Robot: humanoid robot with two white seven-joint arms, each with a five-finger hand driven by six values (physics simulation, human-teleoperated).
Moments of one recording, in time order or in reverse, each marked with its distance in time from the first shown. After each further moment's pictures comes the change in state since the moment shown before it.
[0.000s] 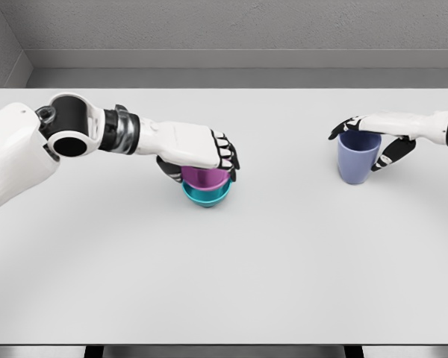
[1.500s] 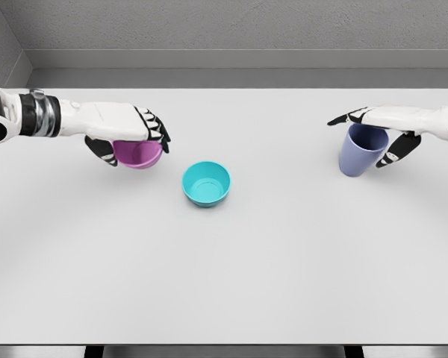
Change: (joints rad) left arm 0.000 0.199 0.045 0.087 0.093 0.000 0.000; right arm 0.003 -0.038 -0.010 -0.052 -0.002 -0.008 -0.033
